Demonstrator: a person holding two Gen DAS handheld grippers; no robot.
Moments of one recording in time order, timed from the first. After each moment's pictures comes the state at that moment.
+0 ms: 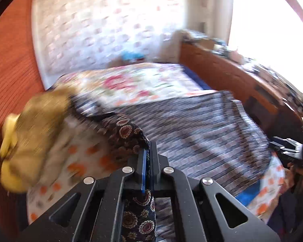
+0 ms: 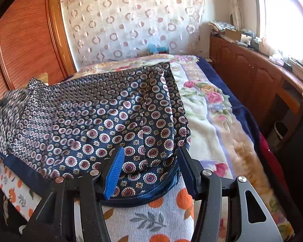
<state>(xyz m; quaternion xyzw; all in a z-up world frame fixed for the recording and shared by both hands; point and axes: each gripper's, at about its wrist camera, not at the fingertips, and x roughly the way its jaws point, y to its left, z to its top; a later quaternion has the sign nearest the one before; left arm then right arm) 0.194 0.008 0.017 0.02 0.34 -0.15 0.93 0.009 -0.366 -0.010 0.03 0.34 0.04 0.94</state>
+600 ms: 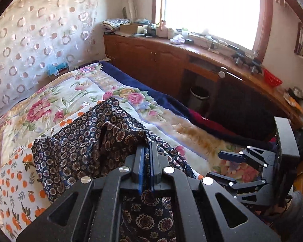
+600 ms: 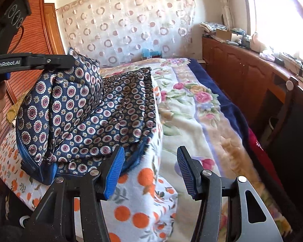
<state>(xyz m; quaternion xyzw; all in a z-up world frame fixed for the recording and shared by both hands) 0.204 -0.263 0.039 0.12 0.36 -0.35 0.86 -0.023 -0.410 -0.013 0.05 0.33 0.02 0.94</state>
